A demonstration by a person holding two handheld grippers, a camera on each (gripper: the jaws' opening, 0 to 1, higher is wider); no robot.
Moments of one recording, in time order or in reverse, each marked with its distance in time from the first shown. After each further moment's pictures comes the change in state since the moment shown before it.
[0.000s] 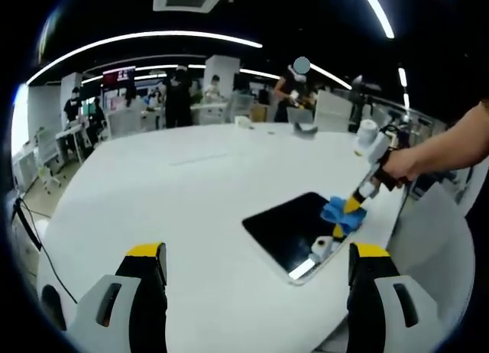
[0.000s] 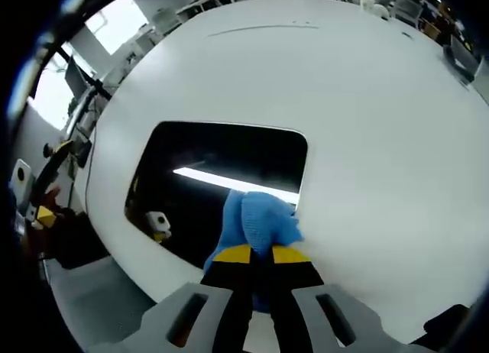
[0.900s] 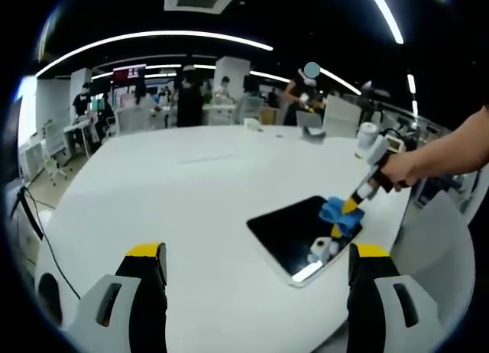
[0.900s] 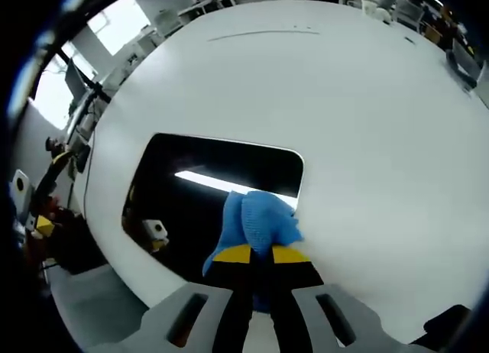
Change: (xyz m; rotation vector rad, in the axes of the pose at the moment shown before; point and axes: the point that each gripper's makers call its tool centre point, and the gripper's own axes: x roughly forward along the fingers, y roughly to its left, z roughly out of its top) left arm -0.003 0.002 0.000 -0.040 -0.017 0.041; right arm 0.005 -0.007 0.019 -0.015 -0.013 -0.001
